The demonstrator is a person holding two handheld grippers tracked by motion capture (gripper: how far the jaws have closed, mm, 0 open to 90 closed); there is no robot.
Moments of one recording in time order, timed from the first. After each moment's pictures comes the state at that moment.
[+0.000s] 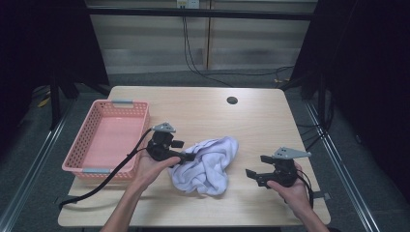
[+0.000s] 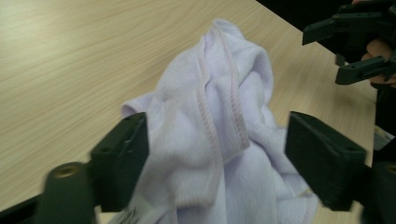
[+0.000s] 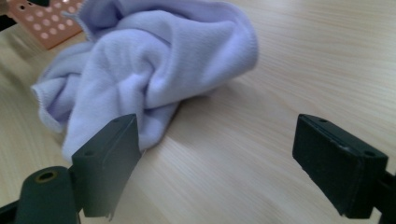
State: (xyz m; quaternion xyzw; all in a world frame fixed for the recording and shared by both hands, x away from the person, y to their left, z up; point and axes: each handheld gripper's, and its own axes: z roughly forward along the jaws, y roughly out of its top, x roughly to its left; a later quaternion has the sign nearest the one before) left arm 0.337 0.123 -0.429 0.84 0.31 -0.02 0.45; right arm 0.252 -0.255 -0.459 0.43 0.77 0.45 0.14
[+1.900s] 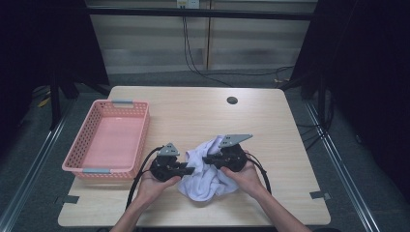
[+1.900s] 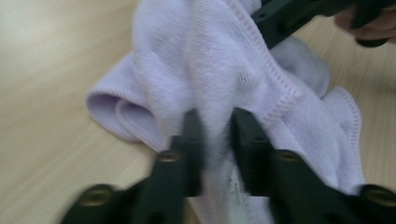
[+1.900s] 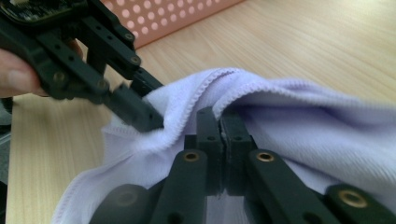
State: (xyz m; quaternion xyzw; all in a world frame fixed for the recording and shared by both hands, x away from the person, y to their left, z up) left arm 0.308 0.114 -0.470 0.85 0.28 0.01 0.45; right arm 0.307 -0.135 -0.454 0.31 0.83 0.46 0.07
